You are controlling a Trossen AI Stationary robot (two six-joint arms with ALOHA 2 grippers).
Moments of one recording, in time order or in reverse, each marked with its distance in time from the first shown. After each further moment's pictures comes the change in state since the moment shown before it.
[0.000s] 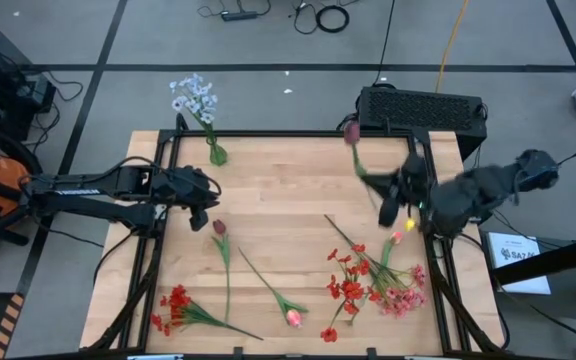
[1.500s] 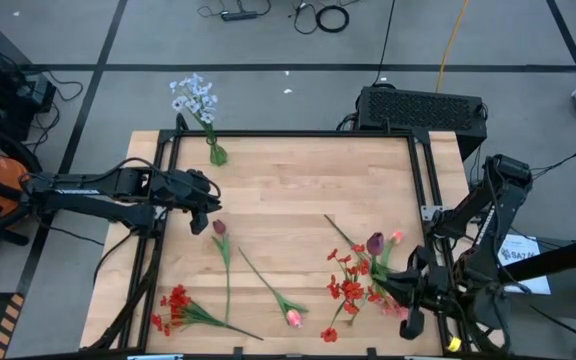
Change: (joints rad) left arm -0.047 0.000 0.000 0.041 0.026 -0.053; right arm 0.648 0.320 -0.257 1.005 0.547 -0.313
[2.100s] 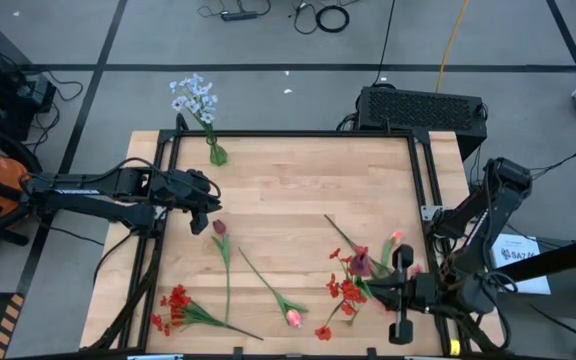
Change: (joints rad) left arm 0.000 0.000 0.000 0.000 -0.001 0.000; right arm -0.086 0.046 0.000 0.247 -0.223 -0.365
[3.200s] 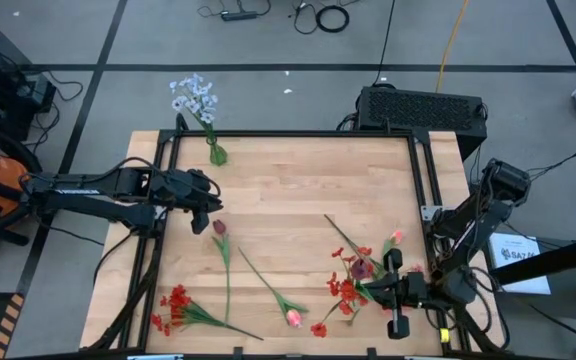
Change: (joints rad) left arm 0.000 0.000 0.000 0.024 0.004 -0.025; right arm -0.002 0.047 -0.322 0.402 -0.103 0.028
